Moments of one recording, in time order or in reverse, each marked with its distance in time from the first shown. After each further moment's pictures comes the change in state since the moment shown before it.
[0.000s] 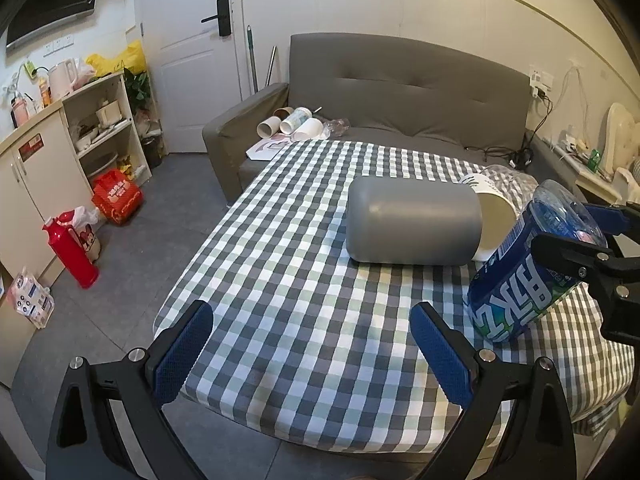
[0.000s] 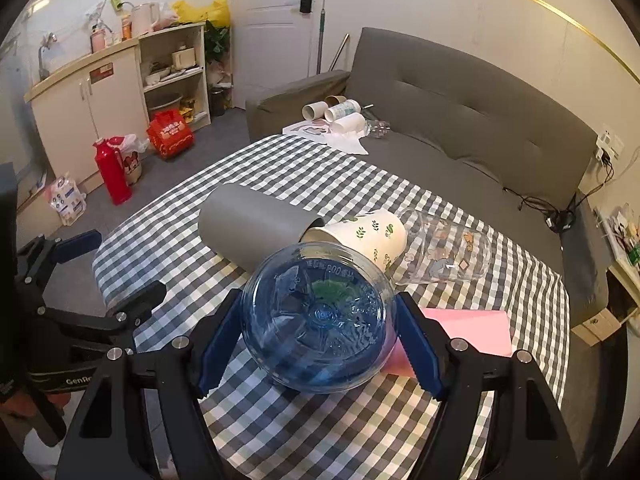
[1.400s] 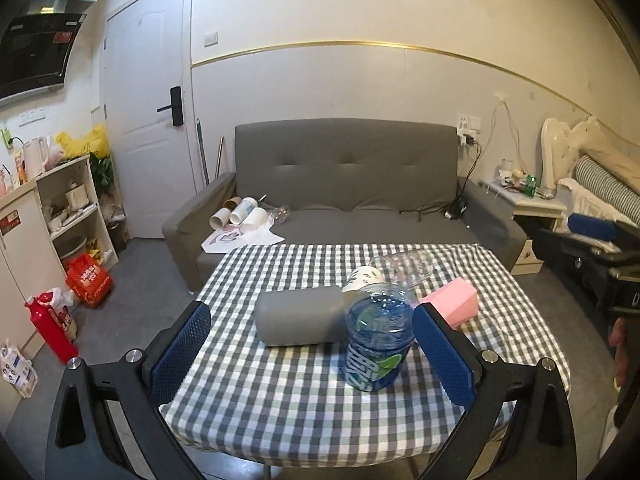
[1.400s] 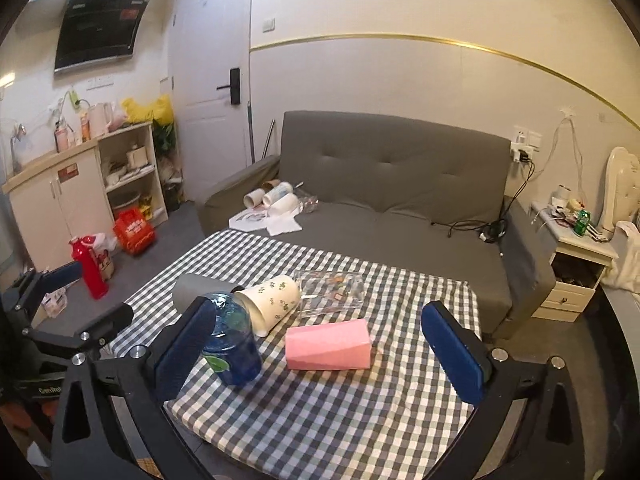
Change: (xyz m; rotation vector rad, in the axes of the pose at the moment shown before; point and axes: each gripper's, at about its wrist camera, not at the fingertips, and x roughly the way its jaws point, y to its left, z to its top) left arm -0.113 -0.056 0.029 0.115 -0.287 -0.146; right arm -0.158 -0.068 -0.035 0.200 -0.303 -0.145
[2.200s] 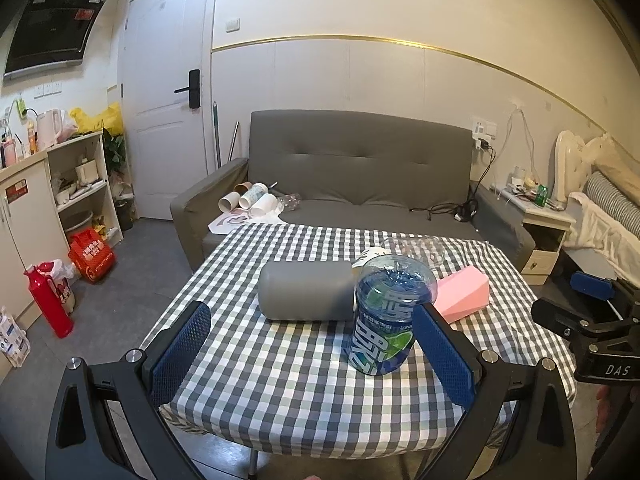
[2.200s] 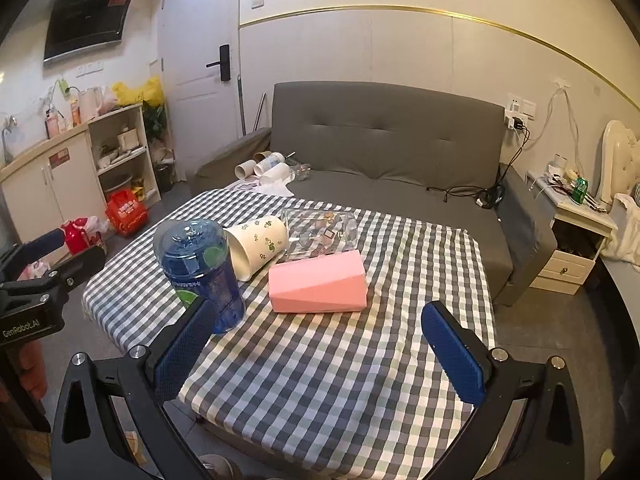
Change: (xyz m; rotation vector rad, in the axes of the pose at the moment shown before) left arm 0.004 0.007 -0.031 -0.078 0.014 0.024; right arm 0.030 -0.008 -0.064 0.025 0.085 -0.014
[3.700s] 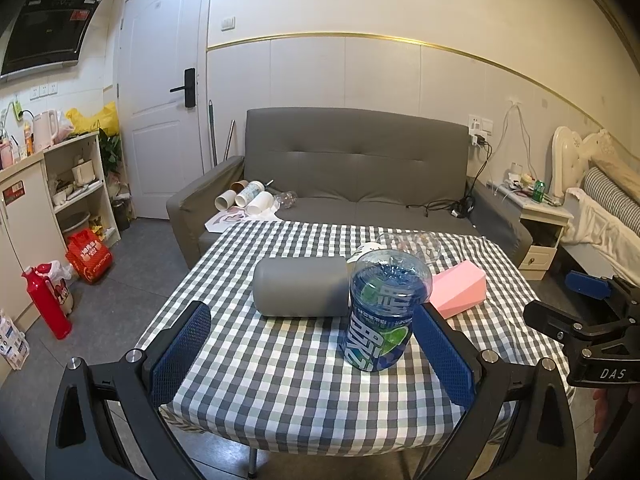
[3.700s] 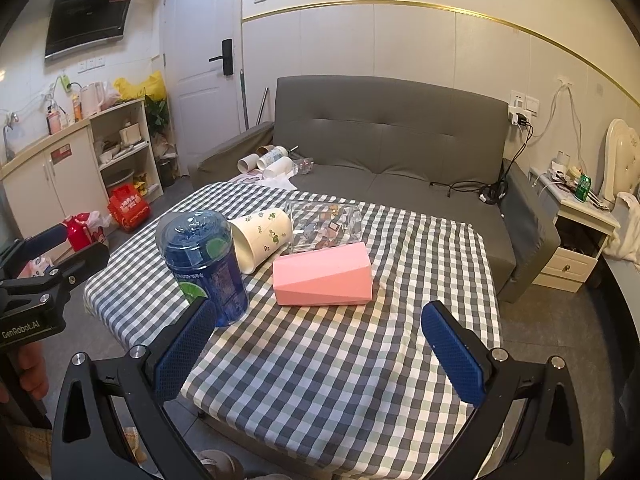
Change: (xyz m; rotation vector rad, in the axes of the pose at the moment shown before) left arm 0.000 -0.003 -0.001 0.010 0.011 -0.010; right arm 0.003 0.008 -0.003 -0.006 0.019 0.005
